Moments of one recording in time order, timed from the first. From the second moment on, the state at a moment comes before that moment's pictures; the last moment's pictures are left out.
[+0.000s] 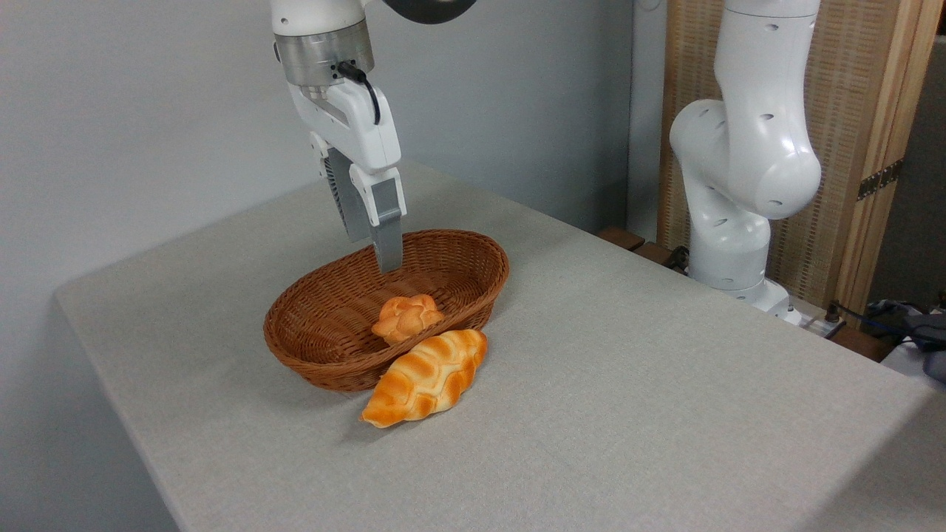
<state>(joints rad) -0.40 -0.10 0.12 -1.85 0.01 1.75 0.65</state>
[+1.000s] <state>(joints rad) -0.40 -0.10 0.12 -1.85 0.01 1.75 0.65</state>
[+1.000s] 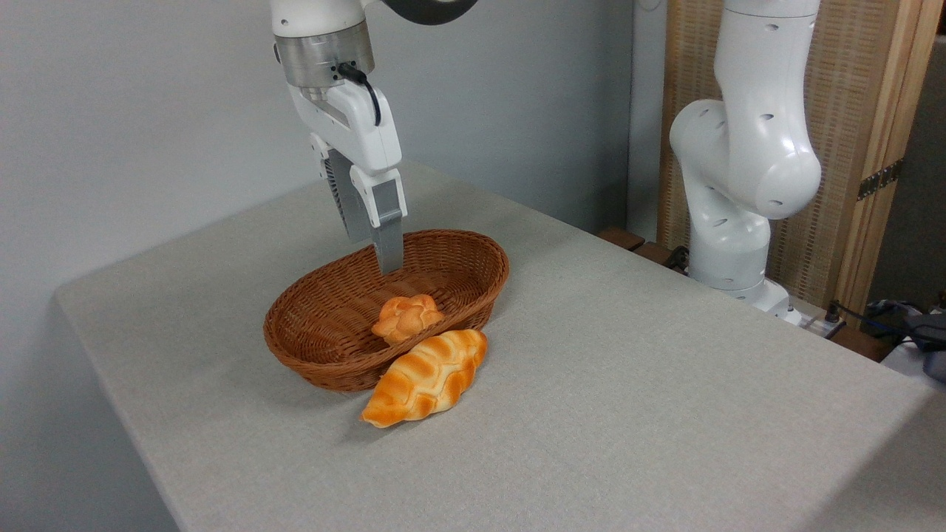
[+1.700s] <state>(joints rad) -0.43 -0.10 0.11 -1.99 0.01 1.75 0.65</state>
